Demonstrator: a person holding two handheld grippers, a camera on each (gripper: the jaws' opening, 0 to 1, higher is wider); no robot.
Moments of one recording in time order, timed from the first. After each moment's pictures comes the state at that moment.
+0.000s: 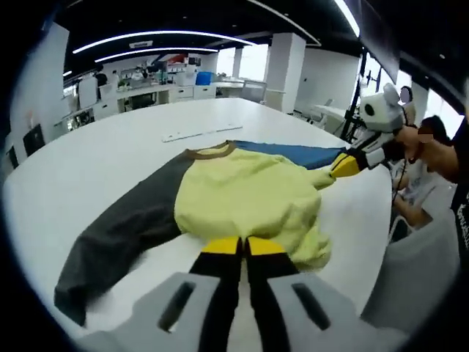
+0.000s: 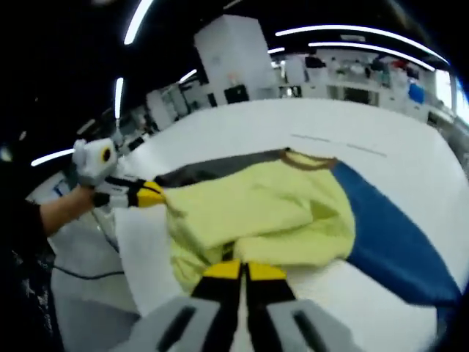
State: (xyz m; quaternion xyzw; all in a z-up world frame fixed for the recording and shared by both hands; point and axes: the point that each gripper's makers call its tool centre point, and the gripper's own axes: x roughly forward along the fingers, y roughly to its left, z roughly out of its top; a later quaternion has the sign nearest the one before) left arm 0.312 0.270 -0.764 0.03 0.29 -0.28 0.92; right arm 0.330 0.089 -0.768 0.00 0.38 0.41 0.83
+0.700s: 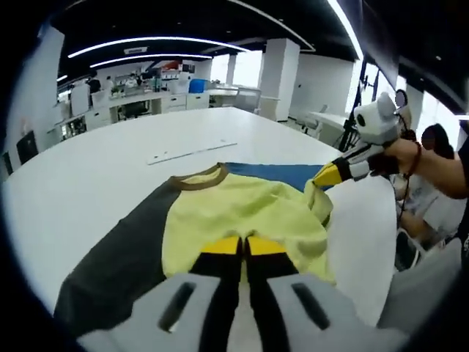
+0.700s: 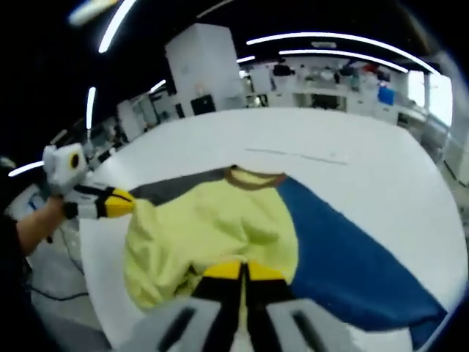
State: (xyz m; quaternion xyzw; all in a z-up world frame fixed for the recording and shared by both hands) left arm 0.385 0.225 -0.758 0.02 0.27 -0.30 0.92; right arm 0.416 0.057 -0.785 -0.03 0.36 0.32 0.87
